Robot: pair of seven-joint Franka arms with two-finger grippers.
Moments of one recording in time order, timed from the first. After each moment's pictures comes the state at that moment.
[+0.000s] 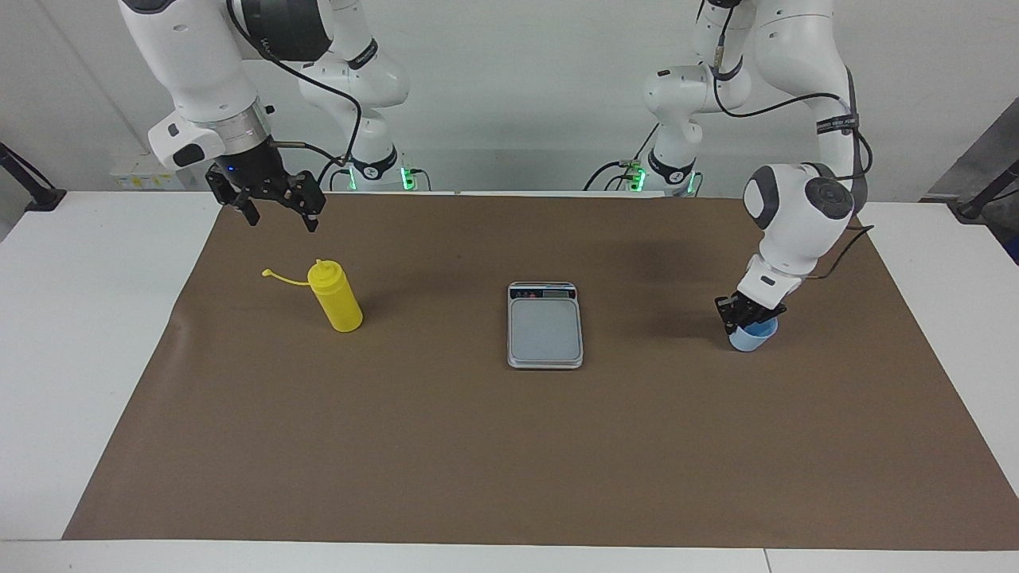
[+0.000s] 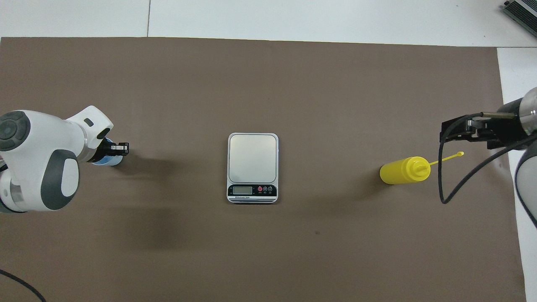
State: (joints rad) left arm 0.05 0.12 -0.12 -2.17 -0.03 2.35 -0.02; right arm 0.03 -0.02 -0.01 -1.62 0.00 1.61 0.17
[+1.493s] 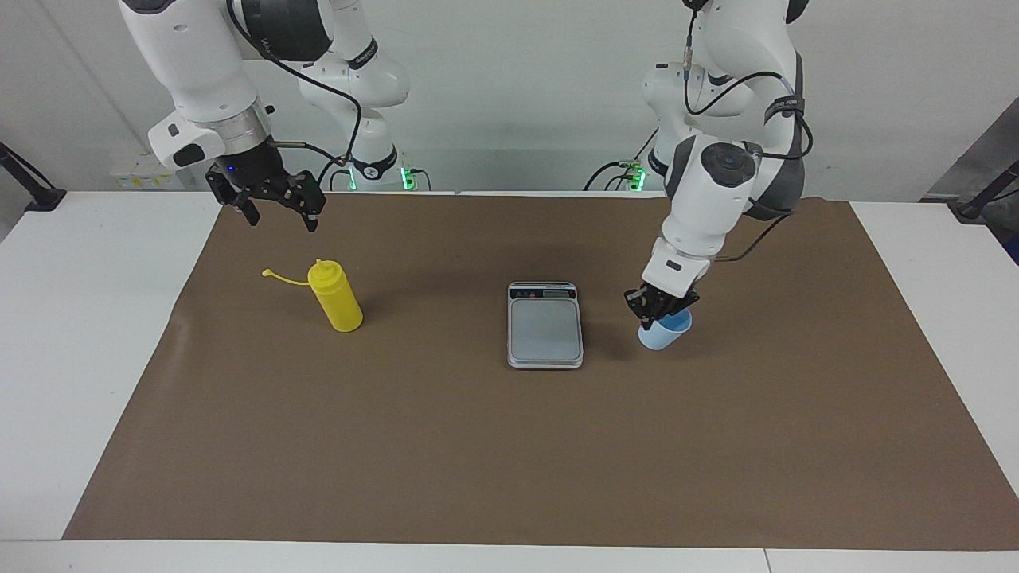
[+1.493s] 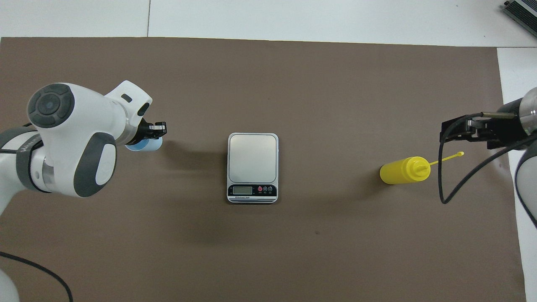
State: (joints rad) left arm -0.30 0.21 -0.12 -1.79 -0.01 2.08 -0.52; right arm 0.03 -0.02 -0.01 -1.62 0.00 1.61 0.17
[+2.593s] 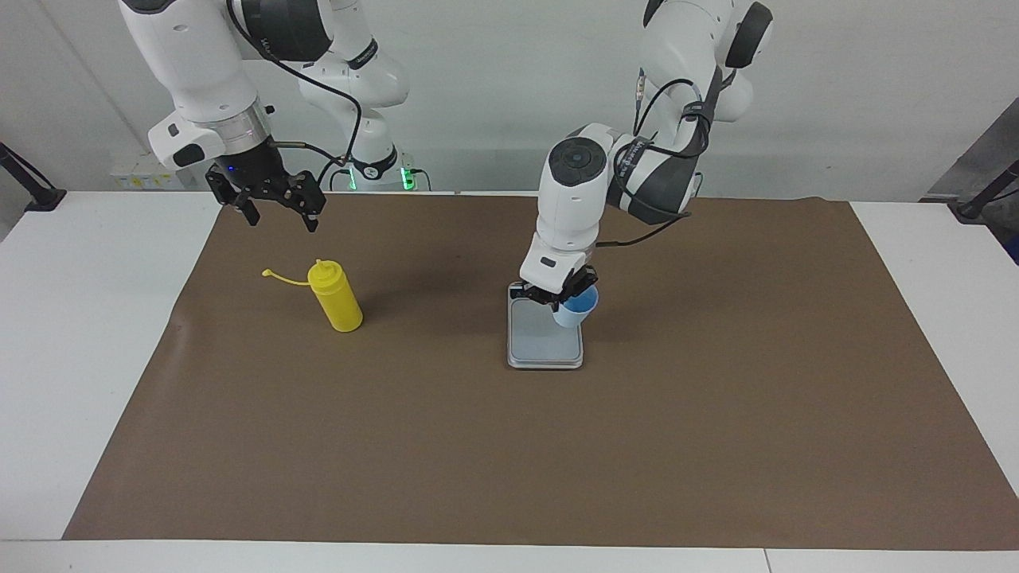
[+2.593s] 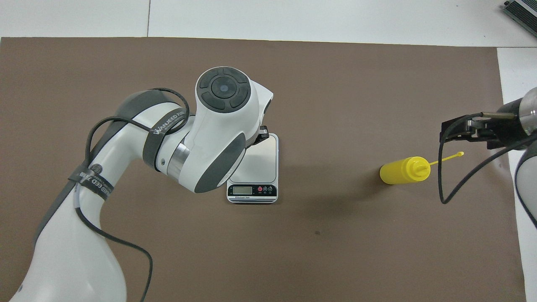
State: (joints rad) left arm -0.54 0.46 -0.12 -1.41 0.04 1.83 -0.86; right arm 0.03 -0.02 -0.01 -1.62 0.00 1.61 0.17
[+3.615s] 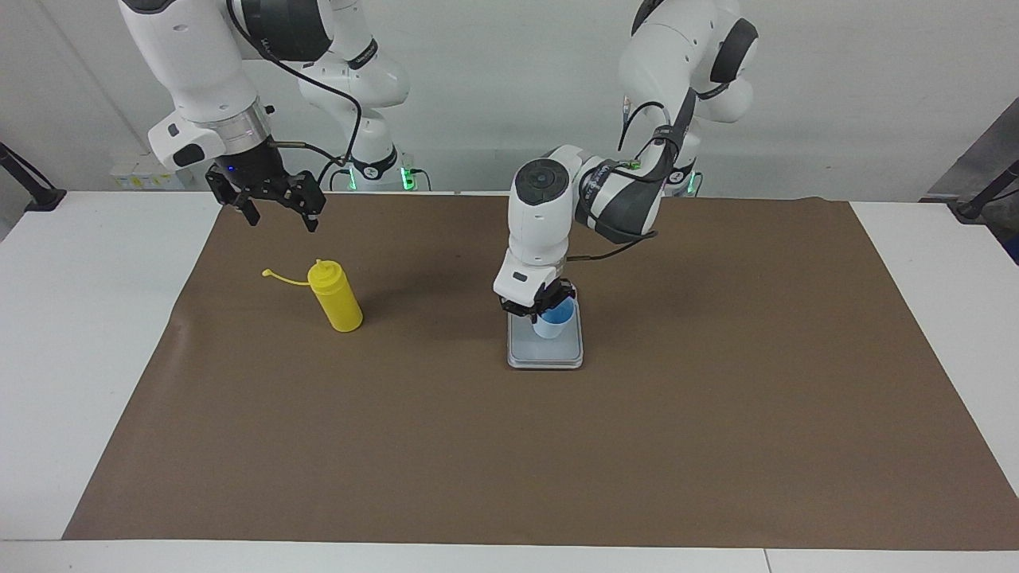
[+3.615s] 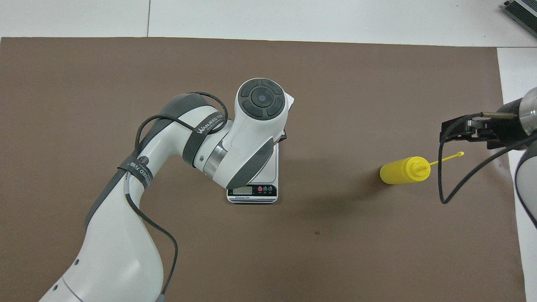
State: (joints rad) left arm -0.59 0.53 -0.12 -1.39 0.07 1.89 -0.92; right arm 0.03 -0.02 -0.01 -1.62 0.00 1.61 0.17
